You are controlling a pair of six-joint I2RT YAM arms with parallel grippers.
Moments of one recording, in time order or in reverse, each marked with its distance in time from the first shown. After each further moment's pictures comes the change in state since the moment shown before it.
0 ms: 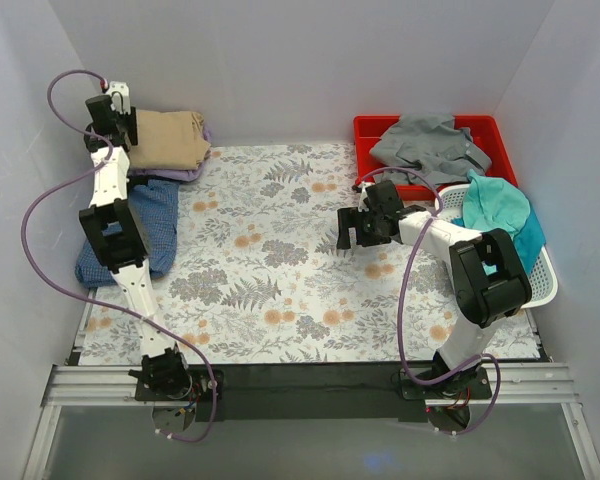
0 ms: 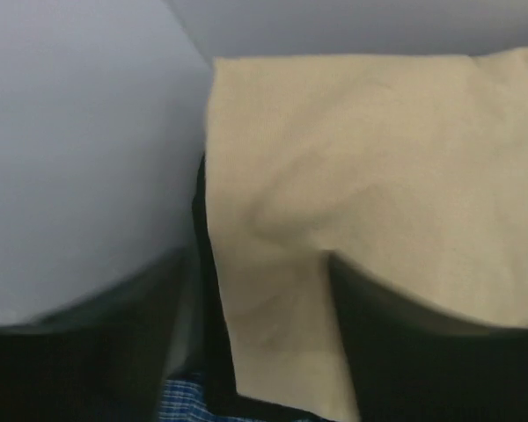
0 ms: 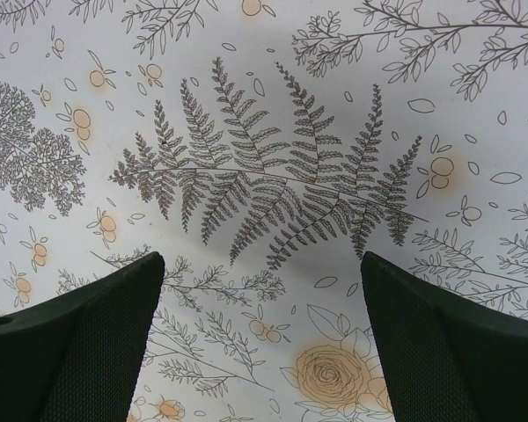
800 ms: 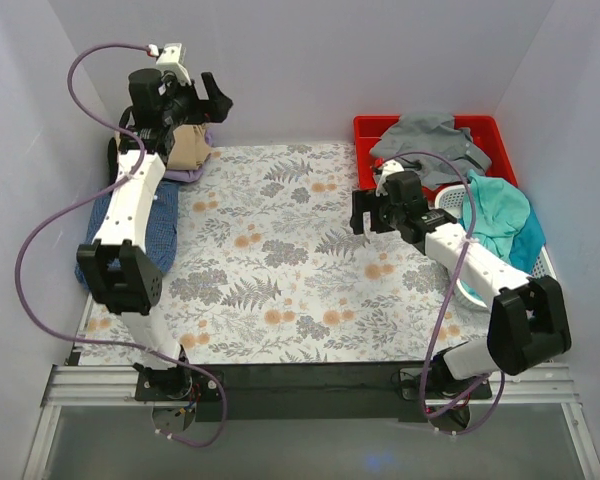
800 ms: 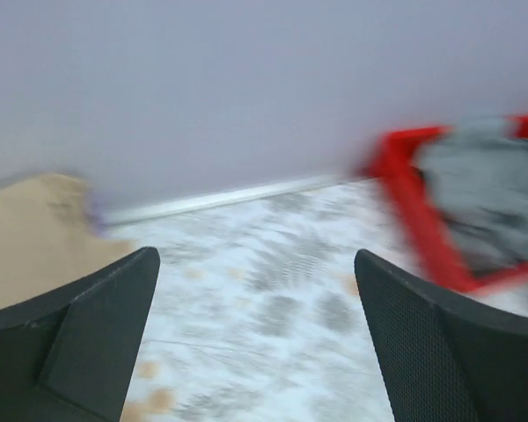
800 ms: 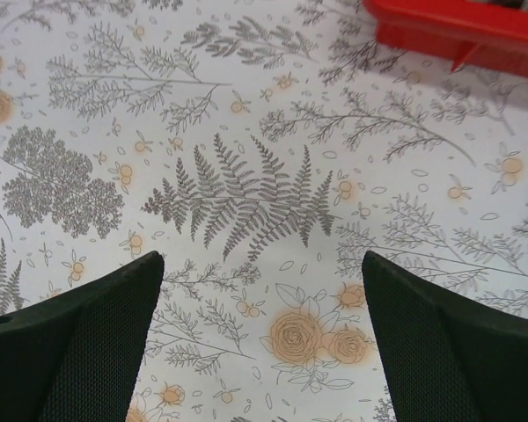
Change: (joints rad) left arm -0.301 -0.470 -0.301 -0.003 0.257 -0.407; right arm 0.000 -0.283 -0.040 -0.002 0.140 -0.028
